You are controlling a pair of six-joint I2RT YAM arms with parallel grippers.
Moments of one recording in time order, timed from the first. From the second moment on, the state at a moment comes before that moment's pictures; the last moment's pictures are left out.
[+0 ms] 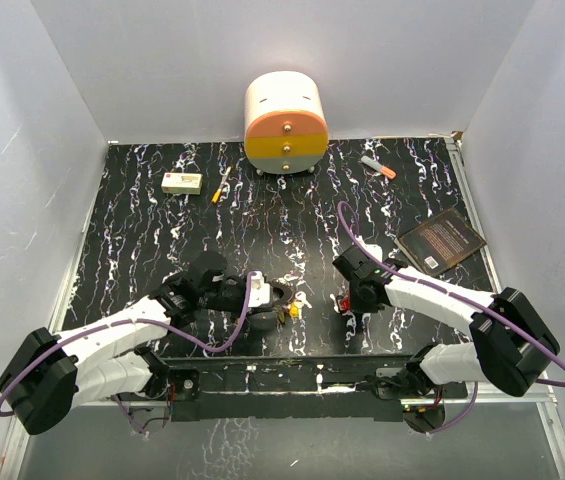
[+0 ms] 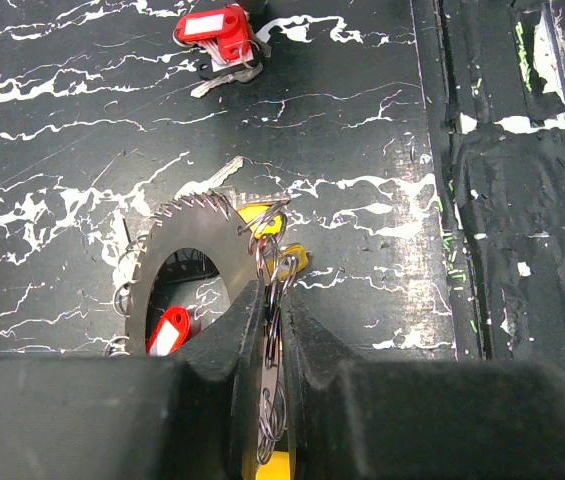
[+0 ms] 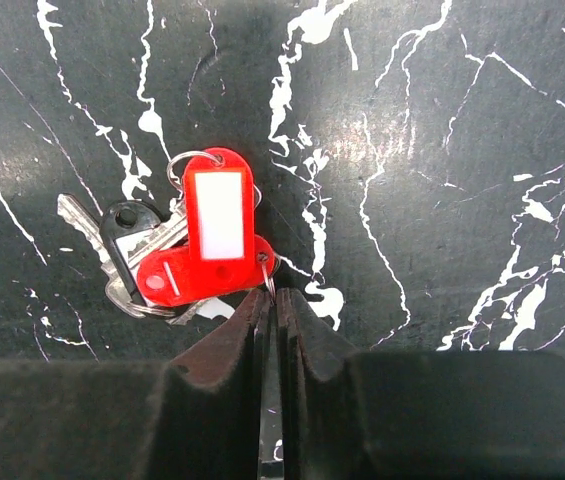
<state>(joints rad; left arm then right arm) -0.76 1.06 0.47 -0.01 0.66 0.57 0.67 1.30 0.66 -0.66 0.26 0.71</state>
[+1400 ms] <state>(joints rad) -0.76 1.06 0.48 0.06 0.56 0.50 0.92 1.02 0.68 -0.36 -0.26 0.54</state>
